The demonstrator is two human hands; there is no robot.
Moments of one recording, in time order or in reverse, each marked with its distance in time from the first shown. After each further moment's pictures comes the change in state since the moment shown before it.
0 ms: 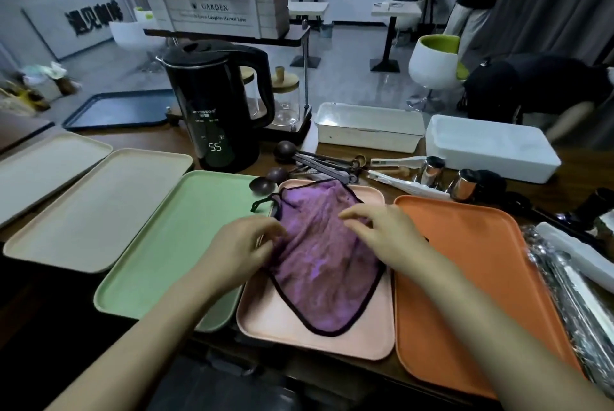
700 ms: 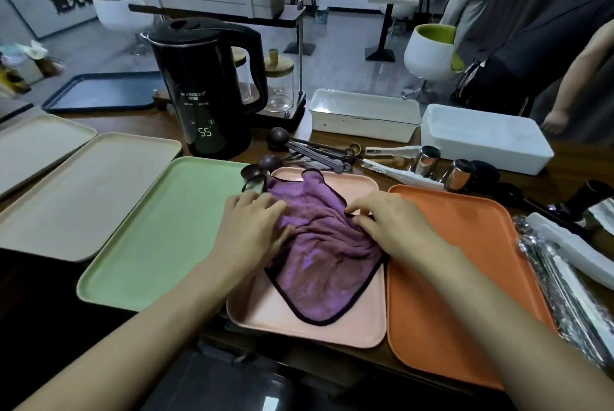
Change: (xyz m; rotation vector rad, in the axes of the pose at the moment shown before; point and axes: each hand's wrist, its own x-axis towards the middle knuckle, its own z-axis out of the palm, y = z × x) left_hand 0.018 0.005 0.034 0.470 0.120 0.093; right_hand 0.001 0.019 -0.006 -0.346 -0.100 0.020
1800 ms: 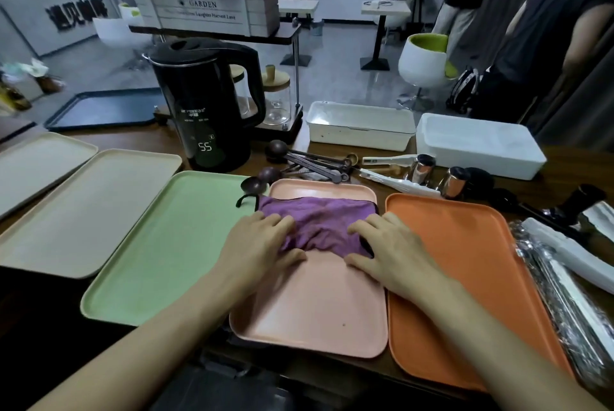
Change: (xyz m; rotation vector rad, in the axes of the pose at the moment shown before) left_hand 0.001 0.002 0.005 -0.026 0.068 0.158; right_hand -0.031 -0.007 0.017 -0.062 0.074 -0.061
